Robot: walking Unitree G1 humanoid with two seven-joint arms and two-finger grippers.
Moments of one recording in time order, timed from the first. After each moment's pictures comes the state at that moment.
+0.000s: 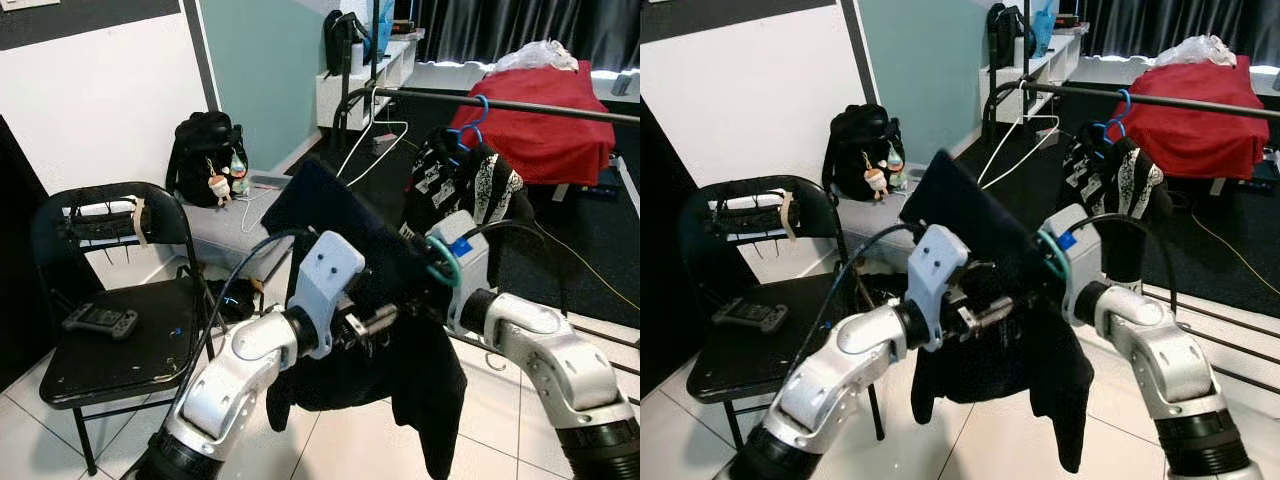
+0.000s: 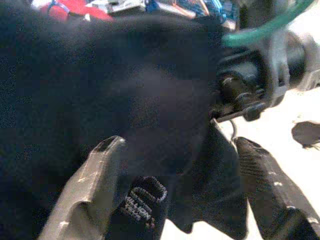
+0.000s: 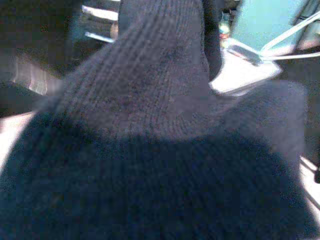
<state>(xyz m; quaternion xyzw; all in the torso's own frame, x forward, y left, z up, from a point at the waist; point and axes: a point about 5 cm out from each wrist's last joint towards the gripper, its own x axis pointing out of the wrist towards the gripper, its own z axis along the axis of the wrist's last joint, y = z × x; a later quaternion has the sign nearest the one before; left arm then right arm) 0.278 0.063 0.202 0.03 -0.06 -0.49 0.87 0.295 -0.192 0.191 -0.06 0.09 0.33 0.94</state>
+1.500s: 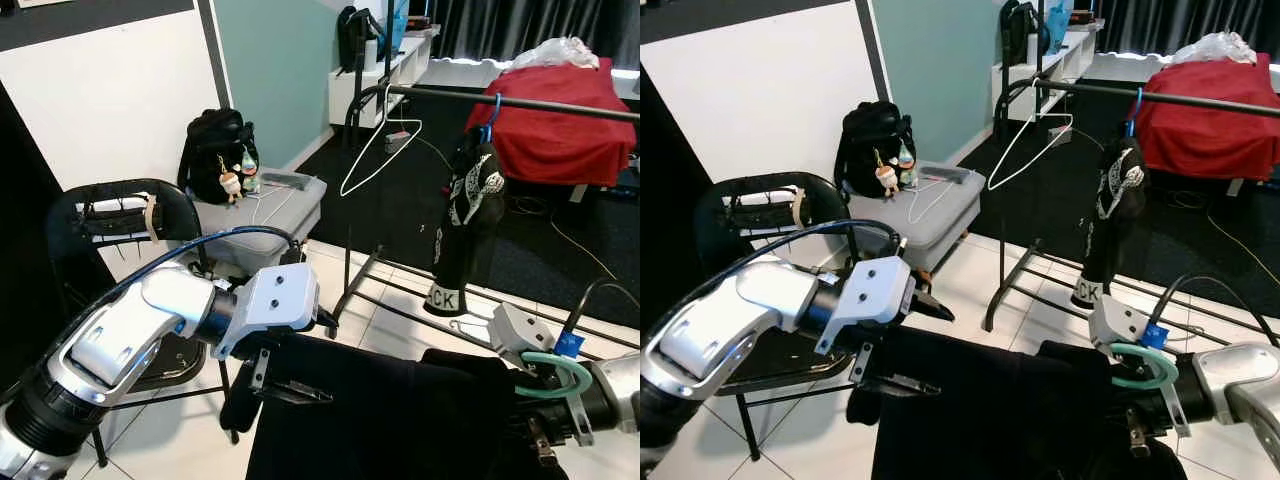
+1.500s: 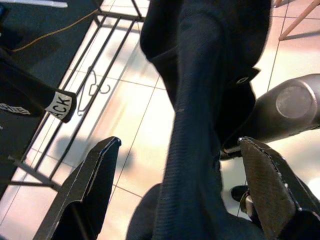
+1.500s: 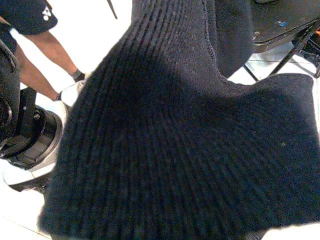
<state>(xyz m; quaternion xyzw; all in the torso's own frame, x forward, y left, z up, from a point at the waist) 0.263 0.102 0.227 0.29 0.01 -0.69 0.66 0.208 -0.228 0.188 -0.12 0.27 0.61 0.74</state>
